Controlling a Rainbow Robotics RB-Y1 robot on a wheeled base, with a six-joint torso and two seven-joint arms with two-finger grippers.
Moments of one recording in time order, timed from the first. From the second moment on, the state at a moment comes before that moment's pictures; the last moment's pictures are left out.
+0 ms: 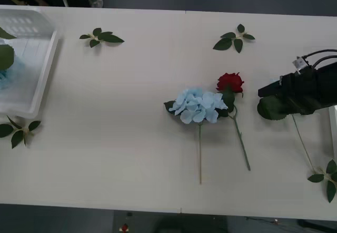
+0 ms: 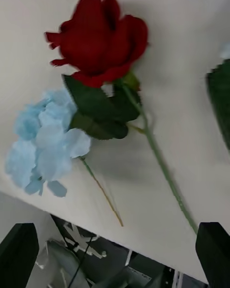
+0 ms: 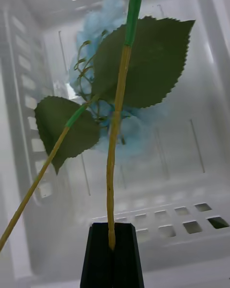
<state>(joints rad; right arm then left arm) -0.44 -0.98 0.22 -1.48 -1.57 1.29 1.15 -0.35 1.27 -0.13 -0.94 1.65 0.85 -2.45</state>
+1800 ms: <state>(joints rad) -0.41 -0.98 0.44 -1.22 -1.23 0.99 1.59 -0.17 0.85 0.33 -1.62 1.58 1.08 -2.45</state>
